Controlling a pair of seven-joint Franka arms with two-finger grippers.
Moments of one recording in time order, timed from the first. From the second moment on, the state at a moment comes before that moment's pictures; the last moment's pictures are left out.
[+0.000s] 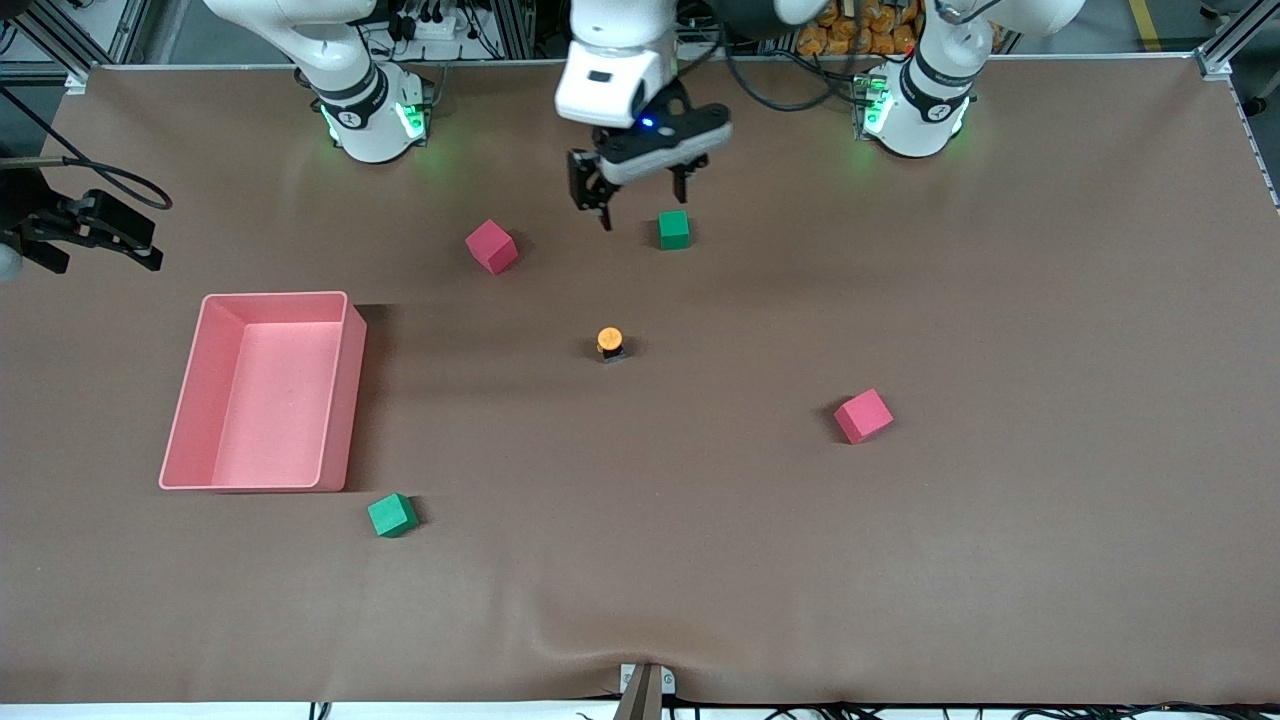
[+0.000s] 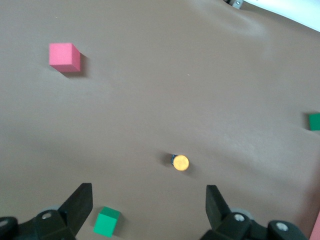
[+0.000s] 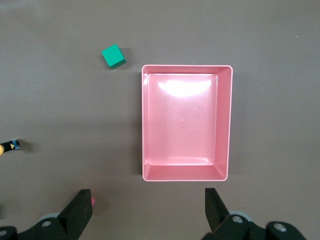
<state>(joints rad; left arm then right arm) -0.61 0.34 -0.40 -1.29 0.33 1.69 -1.44 0.01 0.00 0.00 -1.50 -0.01 1.51 -0.02</state>
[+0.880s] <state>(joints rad) -0.26 0.27 -0.40 -1.29 0.13 1.63 -0.98 0.02 0.01 0.00 -1.49 -0.01 1.51 -0.02</state>
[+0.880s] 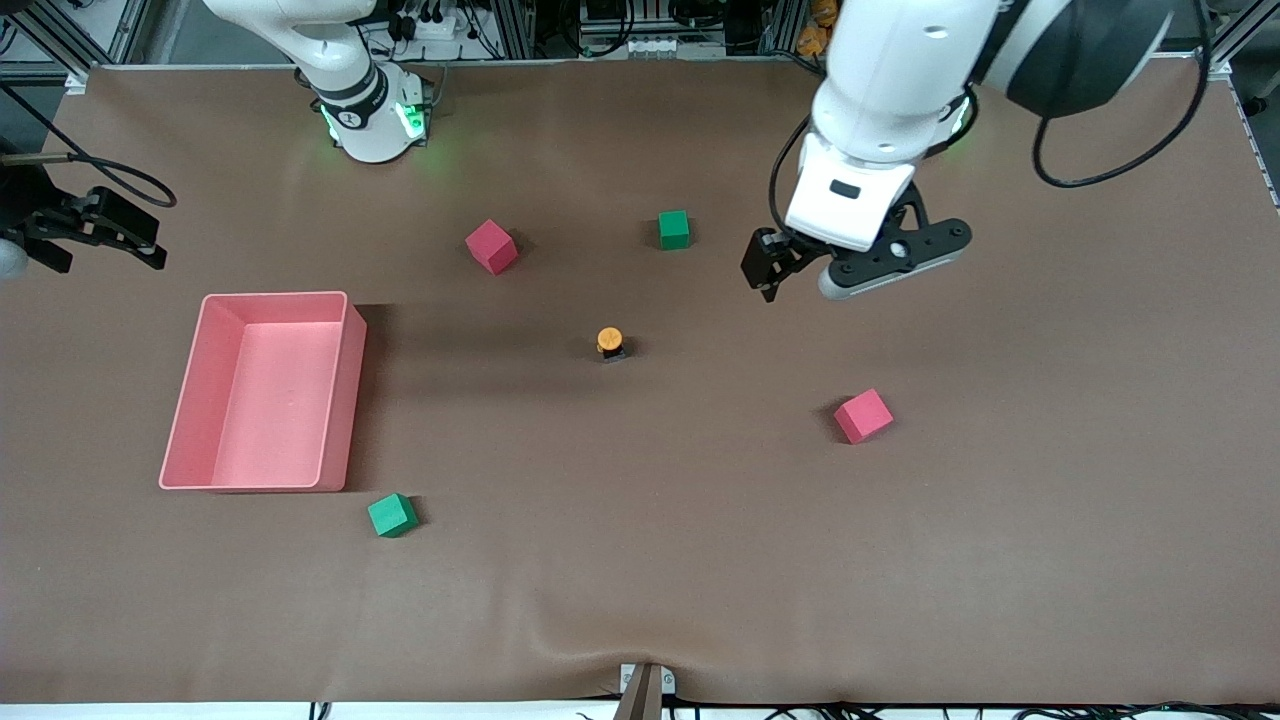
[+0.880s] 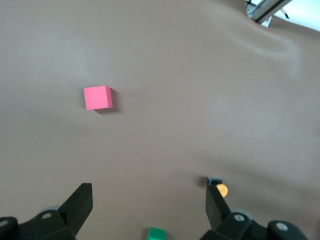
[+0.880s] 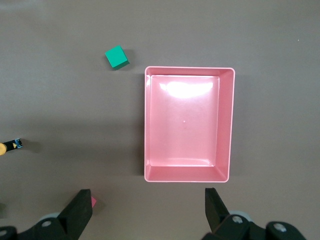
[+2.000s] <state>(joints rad) -0.14 0.04 -0.14 -1.35 -0.05 1.36 -0.22 -0.01 0.01 -0.02 -1.49 -0.01 1.46 -0.02</state>
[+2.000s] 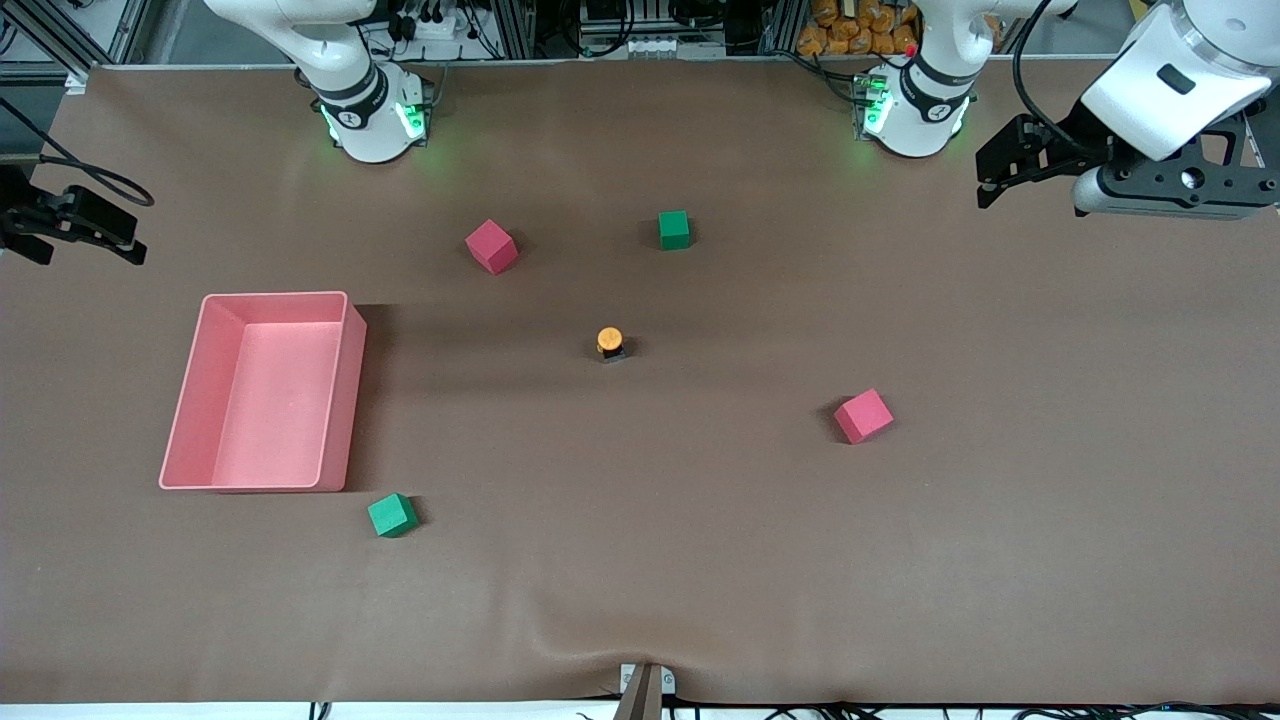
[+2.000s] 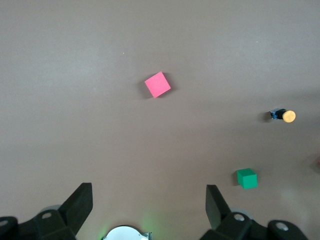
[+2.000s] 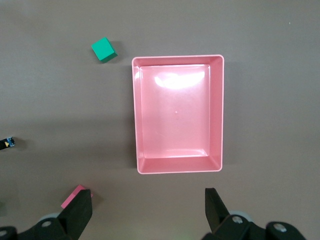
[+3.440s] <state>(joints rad) -0.17 -0.03 -0.03 -1.49 -0.05 1.45 -0.07 -0.05 0.01 -0.02 -1.49 -0.01 1.43 0.00</state>
